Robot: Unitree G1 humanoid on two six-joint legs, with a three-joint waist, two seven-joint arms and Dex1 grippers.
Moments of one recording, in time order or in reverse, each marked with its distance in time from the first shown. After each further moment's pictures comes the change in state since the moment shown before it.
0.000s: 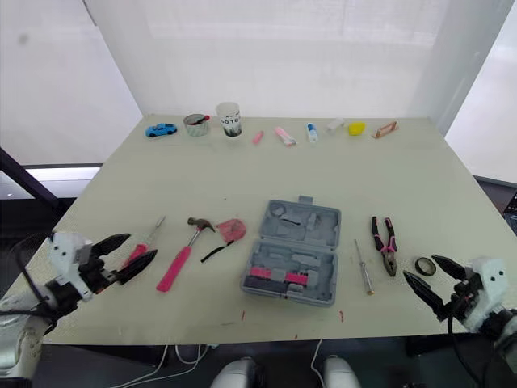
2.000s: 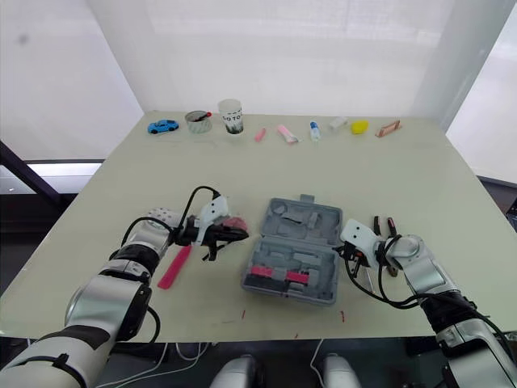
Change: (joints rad) left arm -0.951 -0.244 -0.551 1.129 0.557 -0.414 -0.329; right arm -0.769 0.047 0.709 0.630 -0.593 -0.139 0.183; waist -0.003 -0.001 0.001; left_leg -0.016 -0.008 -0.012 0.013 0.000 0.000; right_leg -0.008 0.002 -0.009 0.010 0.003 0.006
